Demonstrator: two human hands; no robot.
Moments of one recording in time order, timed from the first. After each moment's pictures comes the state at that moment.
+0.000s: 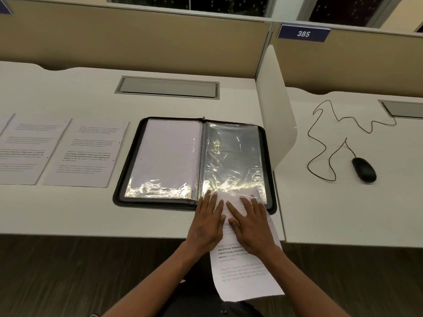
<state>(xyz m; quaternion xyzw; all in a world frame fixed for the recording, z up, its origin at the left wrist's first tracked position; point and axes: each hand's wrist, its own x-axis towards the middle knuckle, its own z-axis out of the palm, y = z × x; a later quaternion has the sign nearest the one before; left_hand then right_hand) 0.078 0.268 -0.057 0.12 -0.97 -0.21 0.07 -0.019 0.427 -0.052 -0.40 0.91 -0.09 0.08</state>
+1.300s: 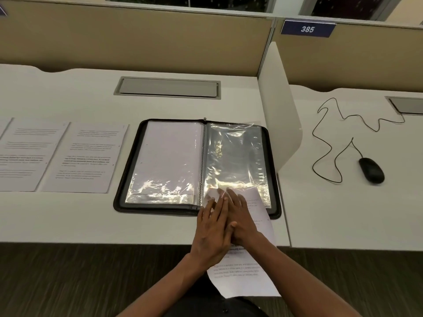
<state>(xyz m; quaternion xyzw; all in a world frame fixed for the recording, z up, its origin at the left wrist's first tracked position) 0.082 0.284 -0.022 0.16 -0.94 -0.28 0.06 -0.032 0.359 -0.052 -0.50 0.86 -0.05 0.12</state>
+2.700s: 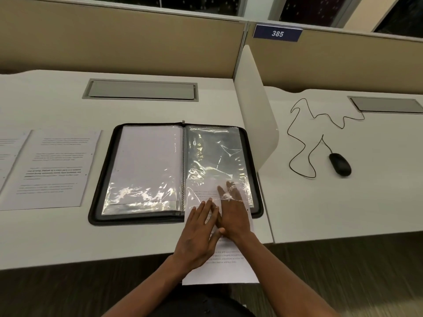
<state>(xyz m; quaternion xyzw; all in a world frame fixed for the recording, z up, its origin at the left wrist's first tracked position) 0.078 0.267 -0.046 0.06 -0.96 -0.26 0.04 -0.047 0.374 -0.061 -0.31 0.93 -0.18 0.04</state>
